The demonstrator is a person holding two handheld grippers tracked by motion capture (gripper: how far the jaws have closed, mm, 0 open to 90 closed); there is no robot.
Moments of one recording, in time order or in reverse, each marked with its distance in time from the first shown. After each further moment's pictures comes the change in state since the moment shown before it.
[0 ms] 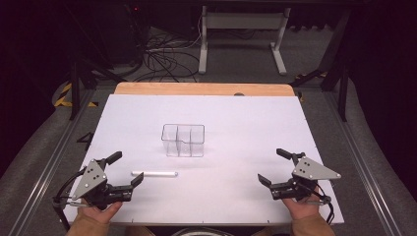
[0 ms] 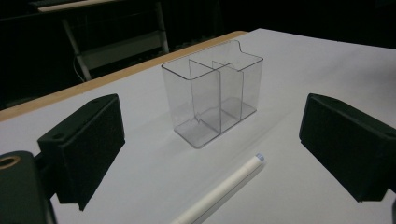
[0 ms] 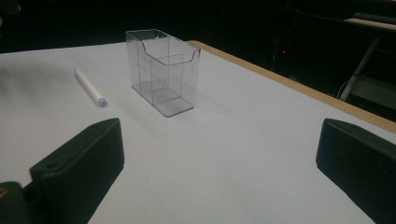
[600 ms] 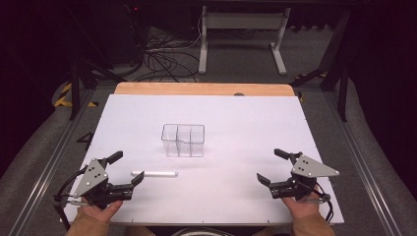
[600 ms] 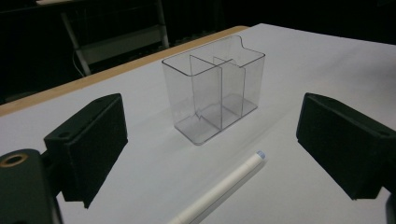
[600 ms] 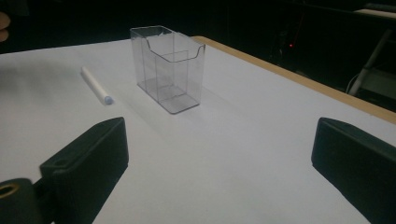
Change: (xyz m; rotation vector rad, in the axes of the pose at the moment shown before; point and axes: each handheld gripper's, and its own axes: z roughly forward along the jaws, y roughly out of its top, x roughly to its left) left arm 0.001 0.002 0.003 0.031 -0.004 -0.007; right arm -0.002 0.003 0.004 0.025 0.036 0.018
